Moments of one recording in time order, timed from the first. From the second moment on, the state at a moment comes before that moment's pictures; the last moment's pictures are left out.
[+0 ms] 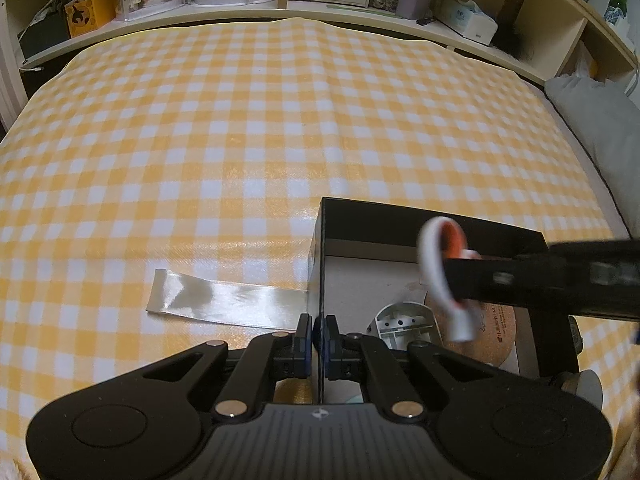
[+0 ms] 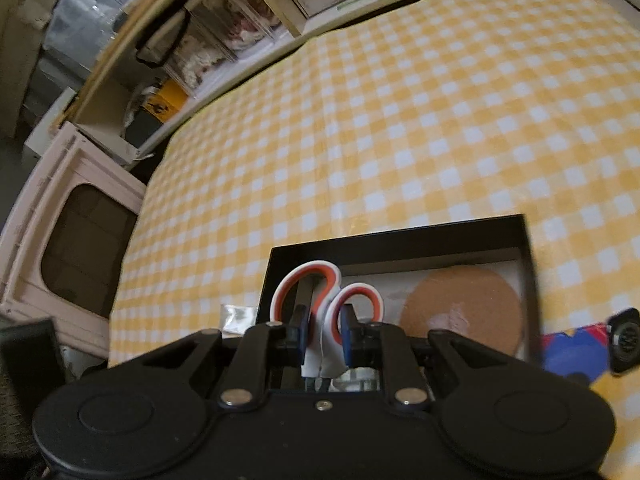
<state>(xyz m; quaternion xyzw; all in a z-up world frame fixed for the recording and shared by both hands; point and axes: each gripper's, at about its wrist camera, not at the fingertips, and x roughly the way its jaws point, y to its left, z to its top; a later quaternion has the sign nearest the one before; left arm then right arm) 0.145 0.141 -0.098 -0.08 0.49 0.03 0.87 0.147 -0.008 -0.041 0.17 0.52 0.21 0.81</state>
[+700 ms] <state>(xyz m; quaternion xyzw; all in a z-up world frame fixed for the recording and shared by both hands) 0.142 0.144 -0.097 -0.09 0.49 0.03 0.87 0.149 0.004 -0.059 0.15 0.54 0.18 0.81</state>
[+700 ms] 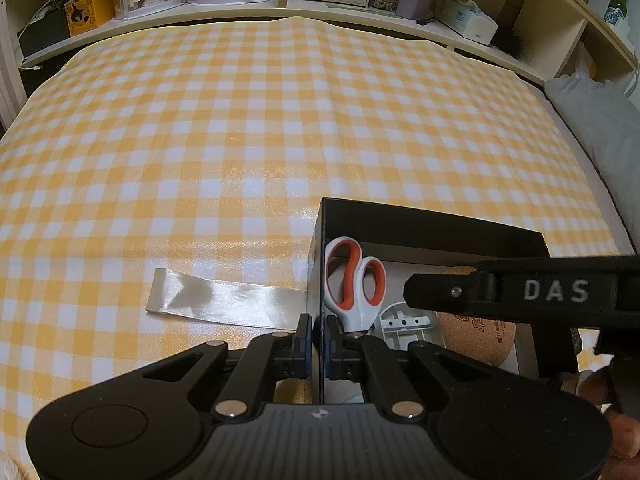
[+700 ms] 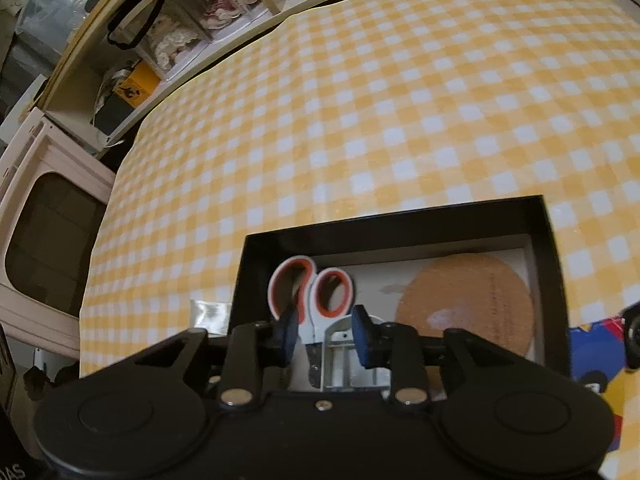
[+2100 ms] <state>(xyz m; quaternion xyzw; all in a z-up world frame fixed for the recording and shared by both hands) 0.143 0.144 -0.097 -0.09 0.49 0.03 0.87 0.098 -0.047 0.034 0.06 0.47 0.17 0.86</state>
